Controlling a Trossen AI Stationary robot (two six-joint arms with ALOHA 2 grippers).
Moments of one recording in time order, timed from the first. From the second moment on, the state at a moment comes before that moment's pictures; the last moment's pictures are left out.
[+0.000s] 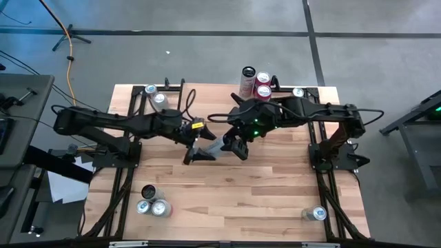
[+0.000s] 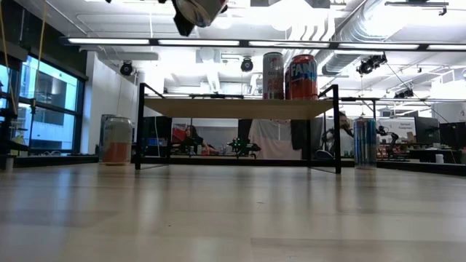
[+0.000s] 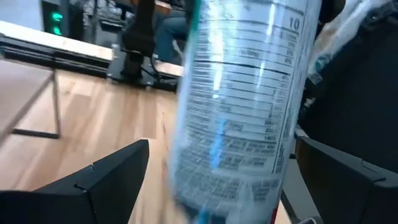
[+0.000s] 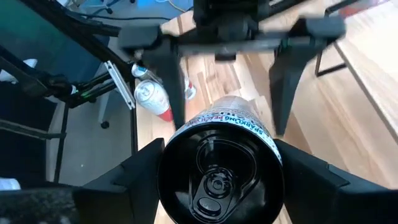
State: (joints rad) left arm -0.01 1.26 0.91 0.08 0.26 -0.28; right arm 0.08 1.68 1.95 -0.94 -0.09 0.47
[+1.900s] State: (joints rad) left arm 0.06 0.90 0.71 0.10 -0.02 -0.32; right arm 0.16 1.62 1.62 -0.93 0.14 0.53
